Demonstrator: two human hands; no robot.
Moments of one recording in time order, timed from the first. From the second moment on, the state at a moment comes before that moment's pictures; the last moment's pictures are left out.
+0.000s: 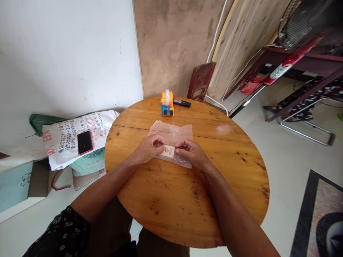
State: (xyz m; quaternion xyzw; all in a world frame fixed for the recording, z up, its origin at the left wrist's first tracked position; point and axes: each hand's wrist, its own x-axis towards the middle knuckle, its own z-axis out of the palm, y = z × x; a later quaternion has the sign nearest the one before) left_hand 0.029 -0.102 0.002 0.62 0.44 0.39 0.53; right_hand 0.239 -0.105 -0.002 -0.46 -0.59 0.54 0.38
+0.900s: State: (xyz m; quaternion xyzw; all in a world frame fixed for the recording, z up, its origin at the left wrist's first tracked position) left_hand 0.030 -0.100 -0.005 0.63 0.41 0.40 0.52; right_hand 0.236 -0.115 -0.001 -0.41 -0.84 0.12 0.34
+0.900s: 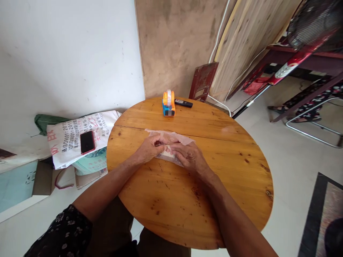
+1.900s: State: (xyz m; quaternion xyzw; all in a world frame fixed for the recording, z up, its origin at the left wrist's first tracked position) left_hand -0.030 -0.108 0.026 0.71 0.57 0.22 0.35; right_hand 0.226 -0.123 0.006 -0.36 -0.90 0.07 0.26
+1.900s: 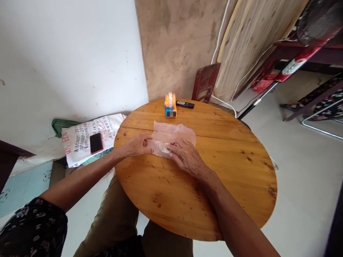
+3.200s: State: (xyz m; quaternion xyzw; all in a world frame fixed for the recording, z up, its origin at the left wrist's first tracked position) left_hand 0.030 -0.106 0.028 0.50 0.60 0.33 0.53; right_hand 0.215 -0.131 0.016 -0.39 -0.90 -0.01 0.18
